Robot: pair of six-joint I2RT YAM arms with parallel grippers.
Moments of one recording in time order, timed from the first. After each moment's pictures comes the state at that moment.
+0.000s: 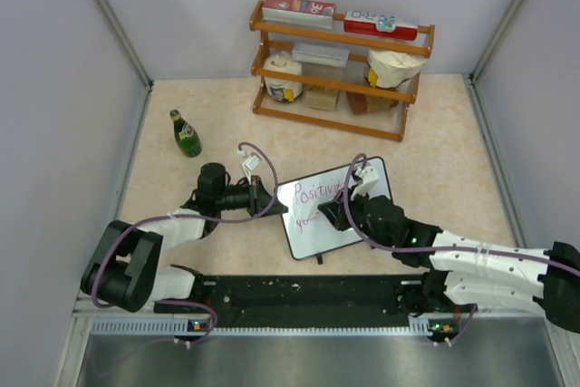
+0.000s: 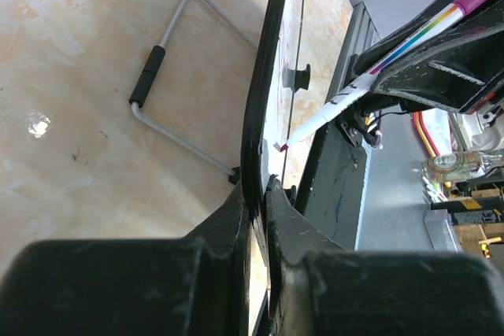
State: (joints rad) left arm -0.34 1.31 0.38 0.52 0.97 -0.52; right arm 1.05 0.95 0.43 0.22 0.30 0.59
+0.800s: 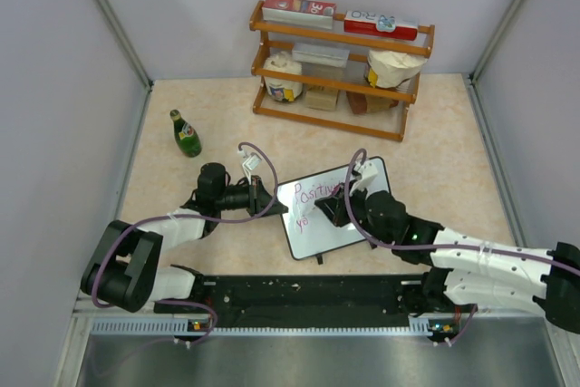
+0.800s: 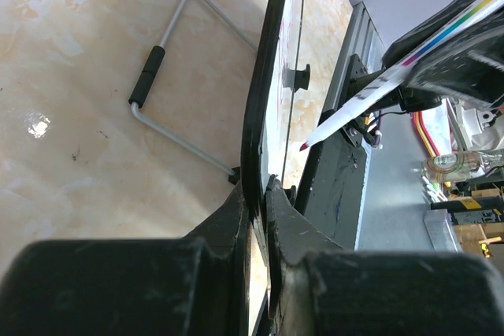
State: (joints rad) left arm -0.34 1.31 0.38 0.52 0.97 -0.52; right arm 1.05 0.98 0.49 0.21 0.27 0.56
